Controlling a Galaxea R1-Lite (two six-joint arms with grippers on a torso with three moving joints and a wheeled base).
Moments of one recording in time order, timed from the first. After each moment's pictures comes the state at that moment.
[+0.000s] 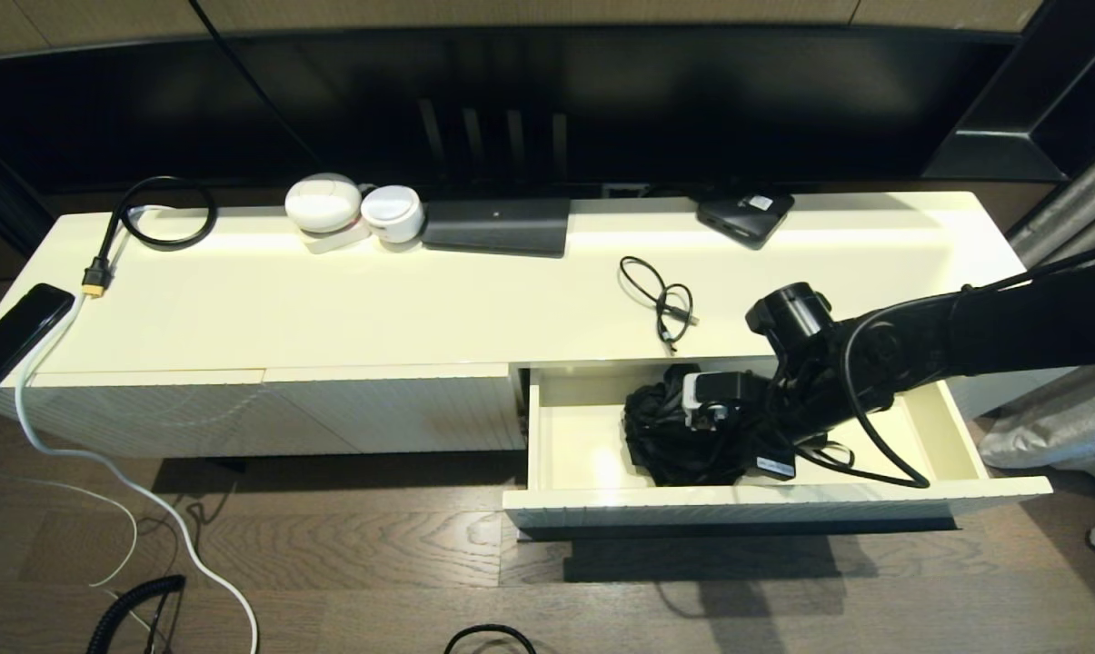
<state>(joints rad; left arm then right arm) 0.00 0.00 0.00 -0.01 0.01 -0.03 0.33 2.09 -1.46 0.35 0.07 -1.01</state>
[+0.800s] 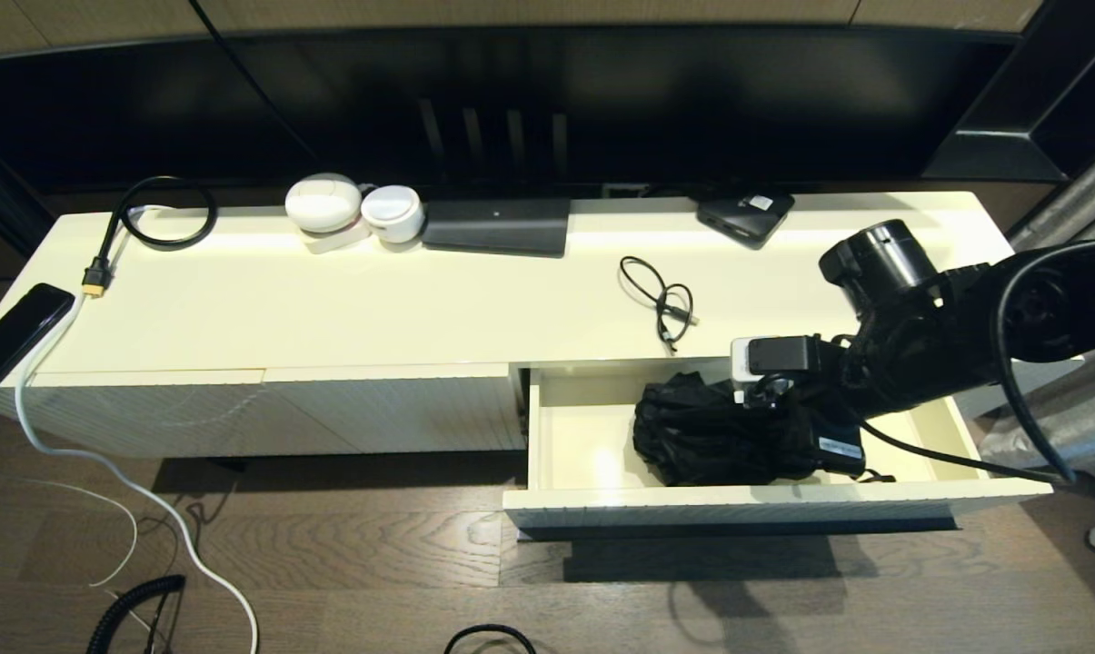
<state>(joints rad) 0.00 0.00 0.00 -0.01 0.01 -0.03 0.32 1.83 -1.39 0.43 0.06 -1.07</state>
